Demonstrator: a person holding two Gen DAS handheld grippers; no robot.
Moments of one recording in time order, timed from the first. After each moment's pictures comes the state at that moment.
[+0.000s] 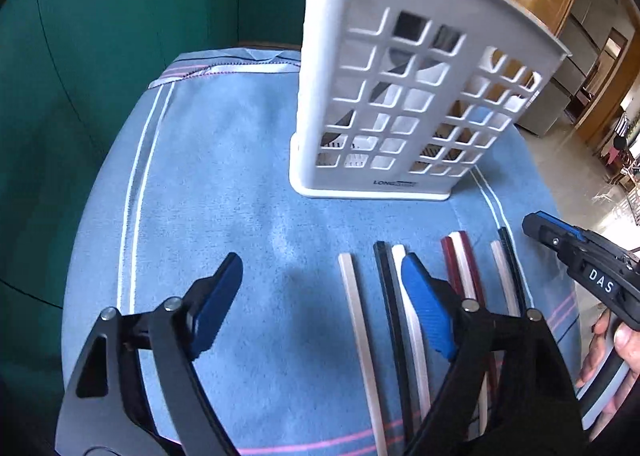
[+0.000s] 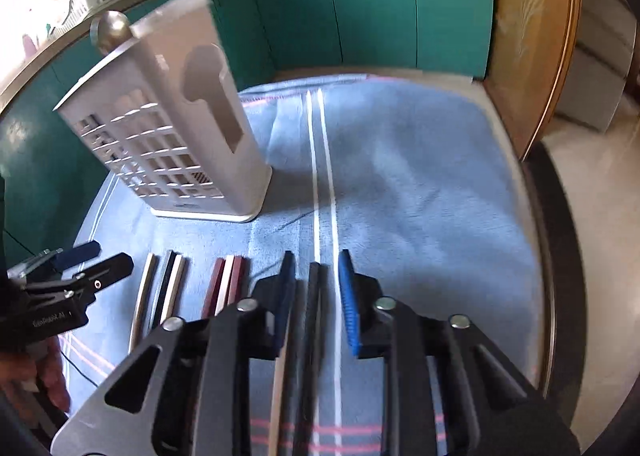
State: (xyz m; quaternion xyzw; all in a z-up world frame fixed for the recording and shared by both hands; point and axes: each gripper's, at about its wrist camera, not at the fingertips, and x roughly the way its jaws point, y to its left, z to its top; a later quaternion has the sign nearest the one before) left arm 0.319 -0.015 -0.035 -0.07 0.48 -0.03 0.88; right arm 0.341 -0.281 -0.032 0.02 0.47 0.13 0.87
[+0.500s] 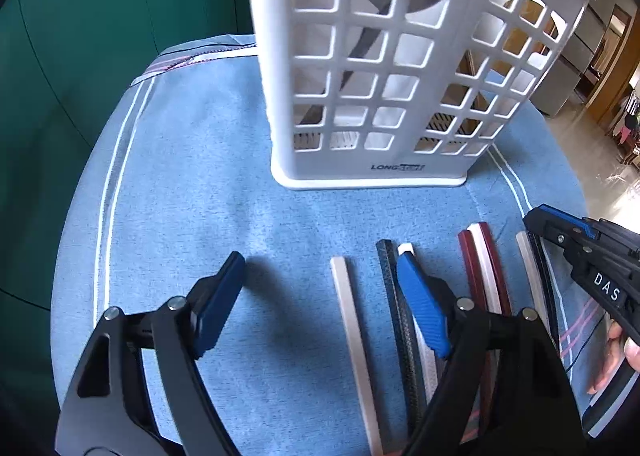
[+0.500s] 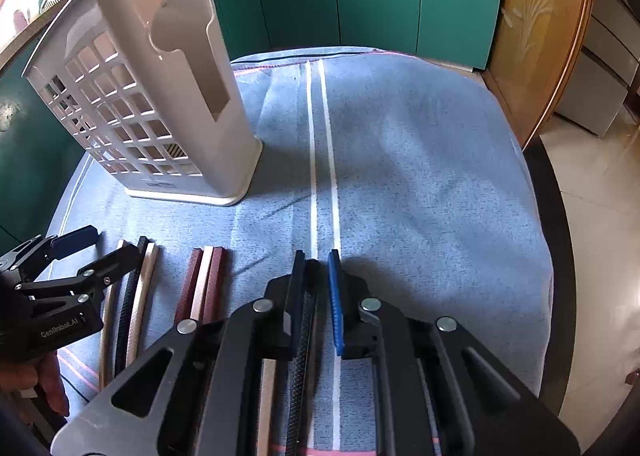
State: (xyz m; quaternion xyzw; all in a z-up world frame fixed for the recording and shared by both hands) left arm 0.334 -0.036 -0.060 -0.02 0.49 -0.02 0.87; right arm 0.348 -0.269 -0.055 -0.01 0.49 0.13 0.86
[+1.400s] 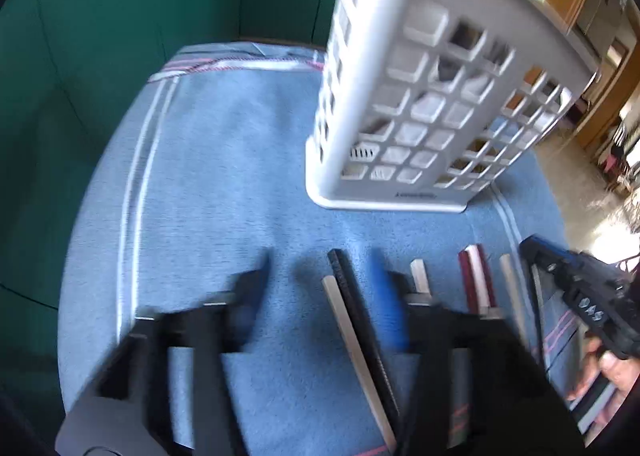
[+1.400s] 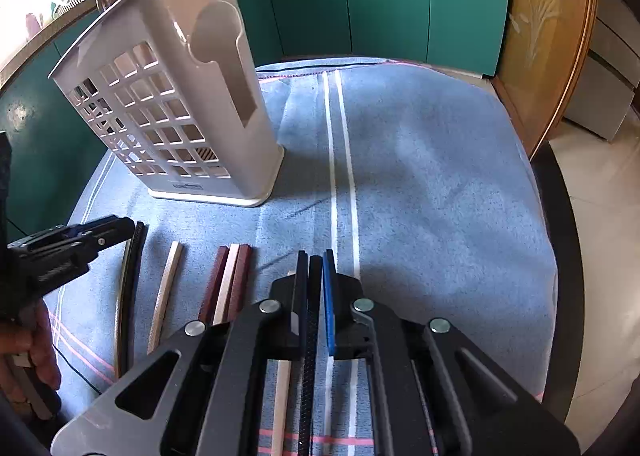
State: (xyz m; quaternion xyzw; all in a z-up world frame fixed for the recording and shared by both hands) left arm 0.328 -0.003 -0.040 -0.09 0.47 -0.04 0.88; right arm 0.331 -0.268 -0.040 0.00 0.48 0.15 0.87
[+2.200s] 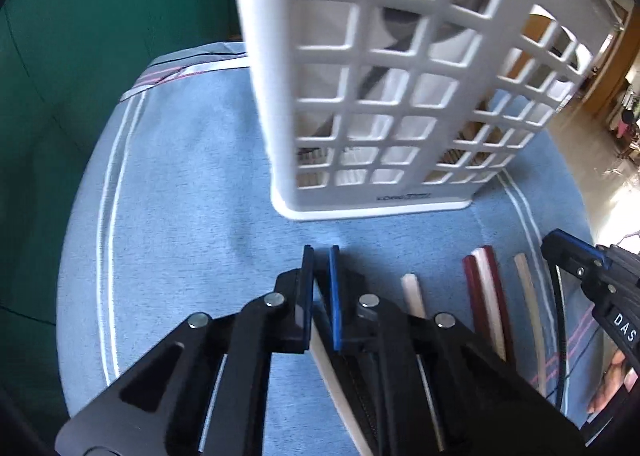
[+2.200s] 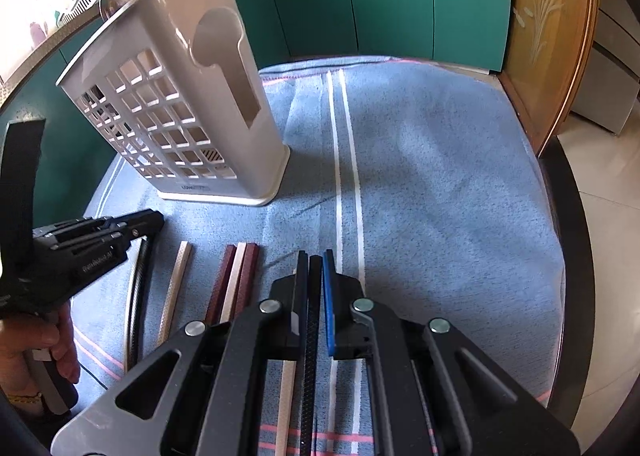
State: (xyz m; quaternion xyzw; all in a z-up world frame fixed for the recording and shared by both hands) left arm 0.351 -0.038 -0.055 -0.03 0.49 -0.04 0.87; right arm 0.335 -0.278 -0.036 0.02 0.47 0.17 0.86
